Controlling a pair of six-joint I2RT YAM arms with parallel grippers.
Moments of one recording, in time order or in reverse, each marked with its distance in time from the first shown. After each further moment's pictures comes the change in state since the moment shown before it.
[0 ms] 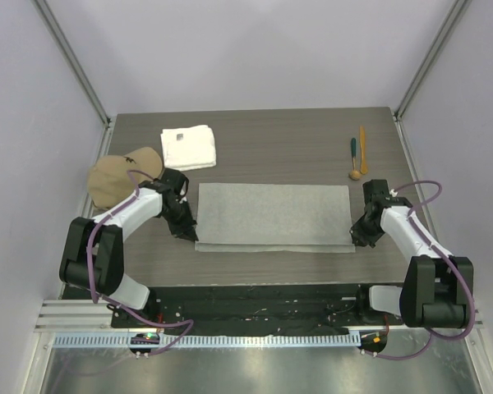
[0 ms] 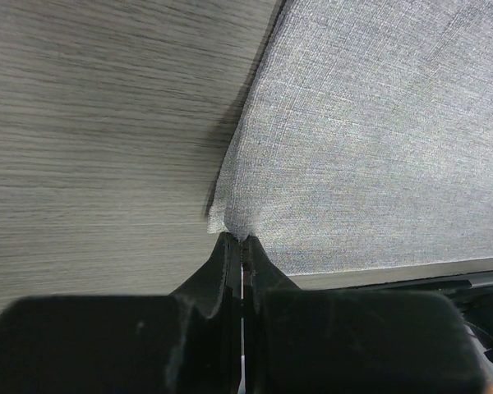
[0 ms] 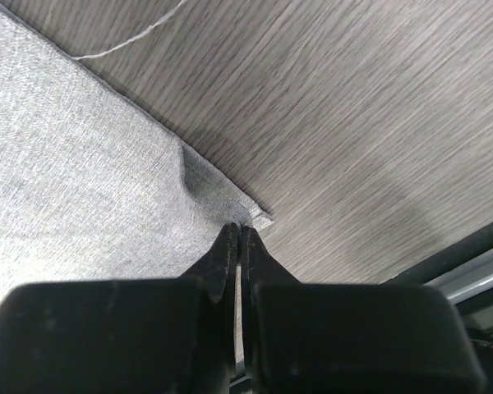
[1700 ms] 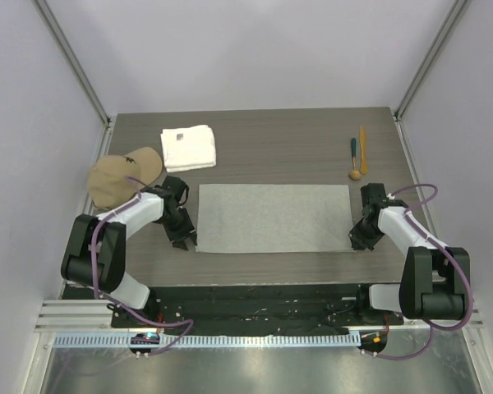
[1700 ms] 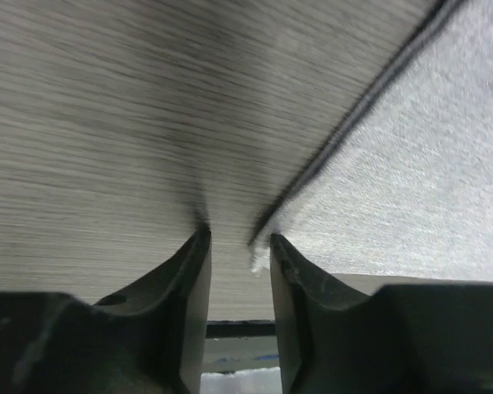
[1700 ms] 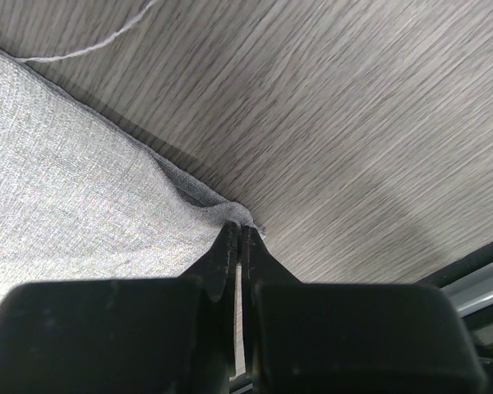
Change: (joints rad) left arm 0.001 0.033 -0.074 0.041 -0.058 -0.091; right arm 0.000 0.060 -0.048 0.064 0.006 -0.004
